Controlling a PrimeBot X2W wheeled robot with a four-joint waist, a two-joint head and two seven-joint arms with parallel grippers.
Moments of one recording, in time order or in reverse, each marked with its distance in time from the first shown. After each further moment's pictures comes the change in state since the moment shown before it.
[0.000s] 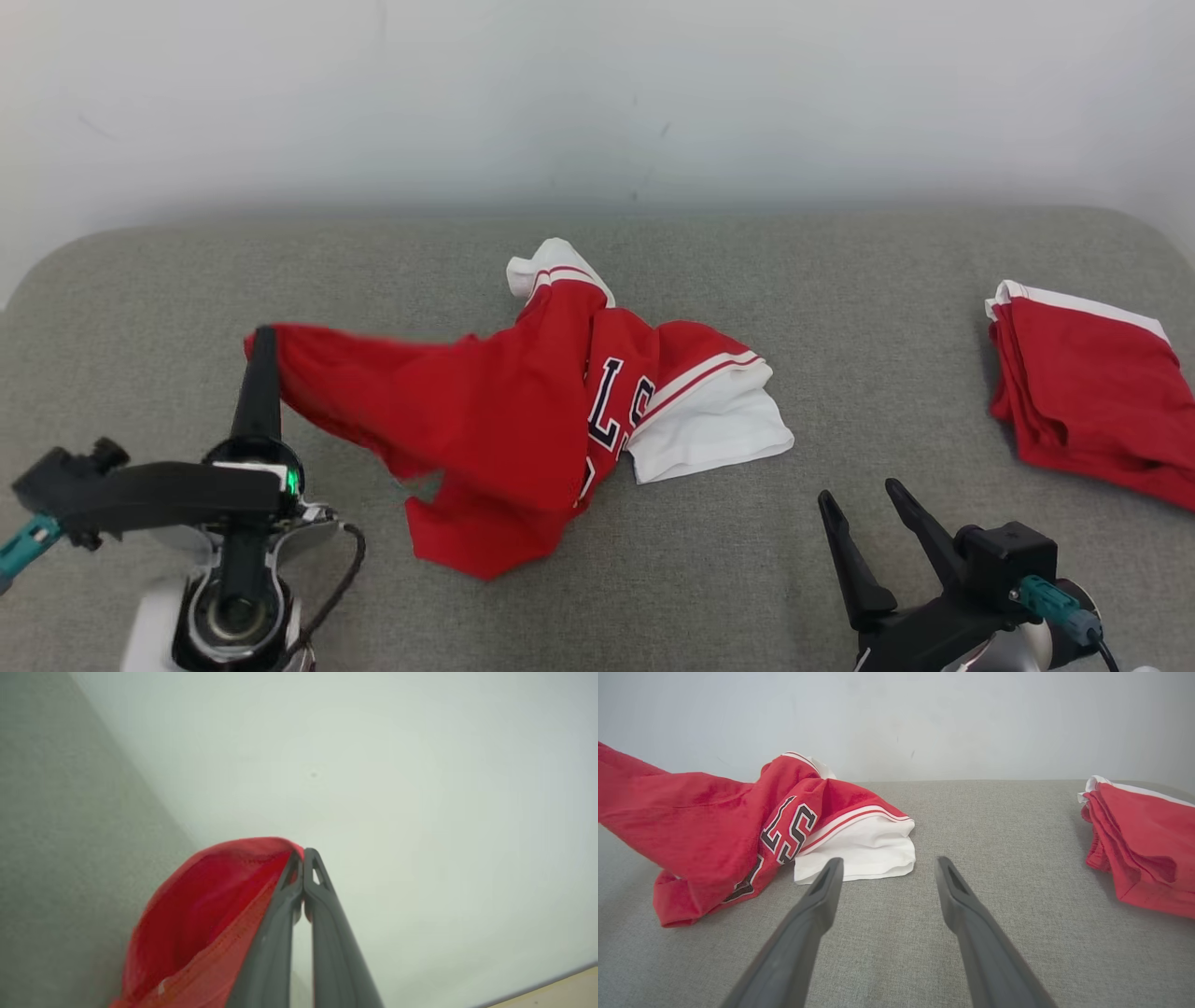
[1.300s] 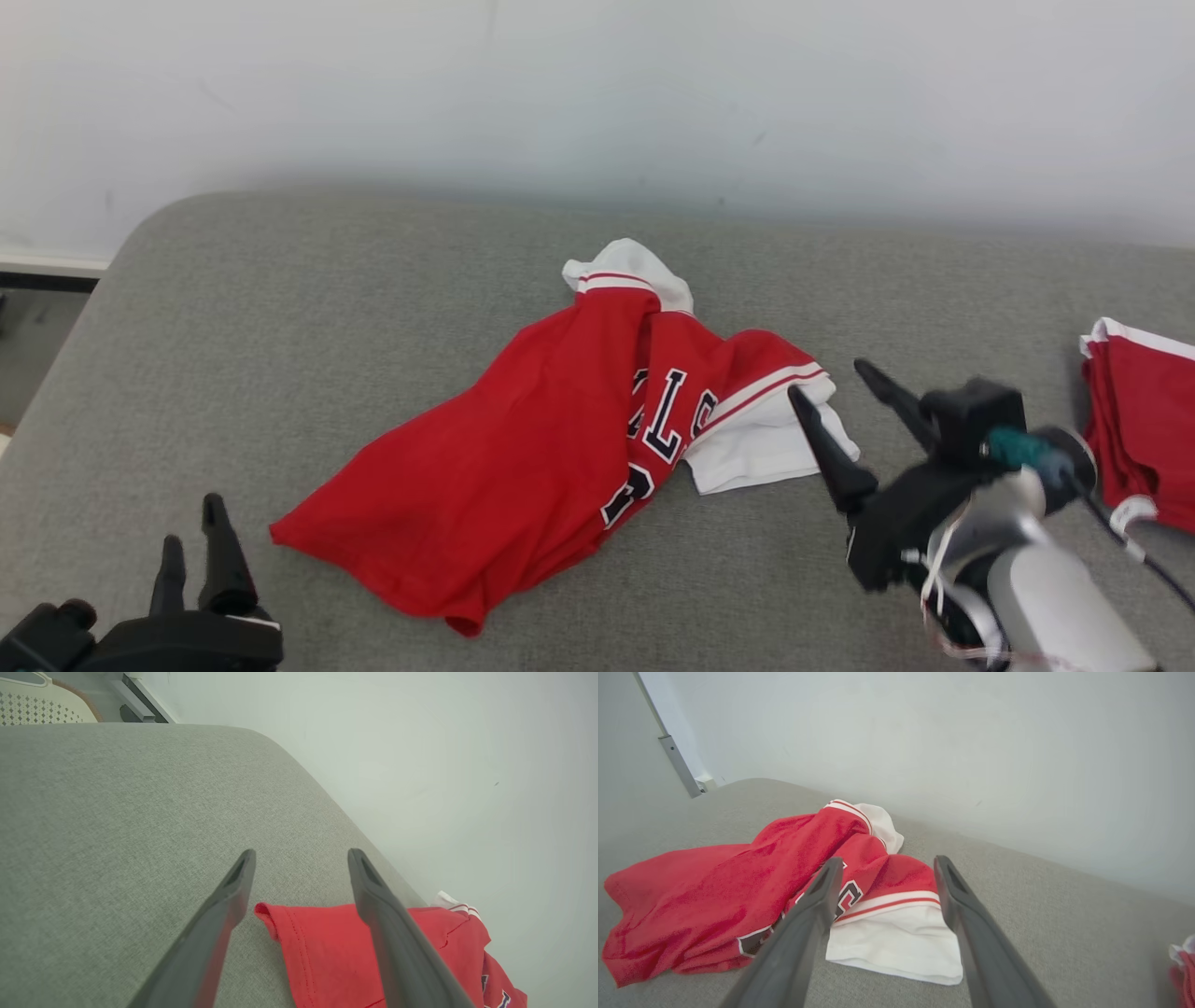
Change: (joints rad) left arm 0.239 0.132 -0.059 0.012 0.223 0.222 -0.183; right arm -0.230 -0.126 0.123 0.001 0.038 0.000 0.143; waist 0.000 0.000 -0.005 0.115
